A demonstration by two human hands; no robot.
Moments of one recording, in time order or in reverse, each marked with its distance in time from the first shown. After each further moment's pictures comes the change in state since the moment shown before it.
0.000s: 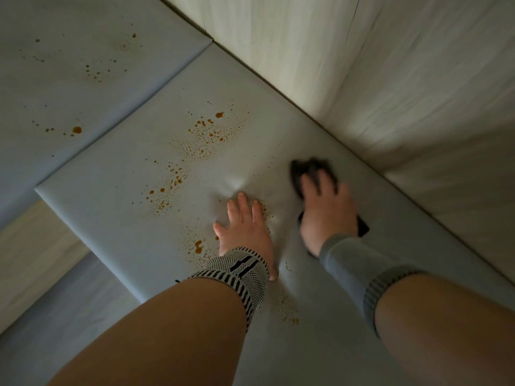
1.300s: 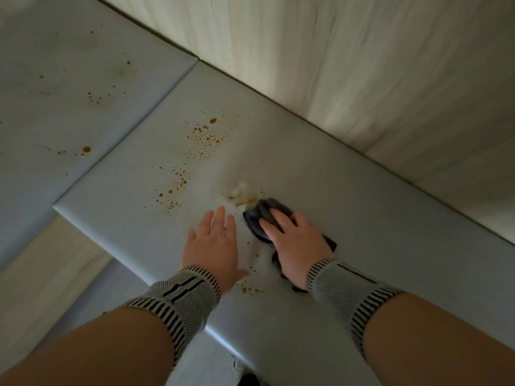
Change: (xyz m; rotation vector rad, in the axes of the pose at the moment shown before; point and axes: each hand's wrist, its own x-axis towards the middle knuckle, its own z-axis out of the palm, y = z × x) left_hand -0.052 -0.073 0.027 0.097 0.152 0.153; right_hand -0.083 -0.036 0.017 0.080 -0.152 -0.272
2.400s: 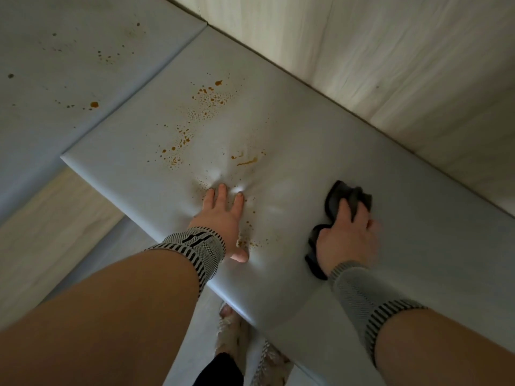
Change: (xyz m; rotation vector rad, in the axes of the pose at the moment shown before) left_hand -0.005 0.011 0.035 -0.021 -0.094 0.010; right_hand -0.068 0.031 0.044 0.220 0.123 0.753
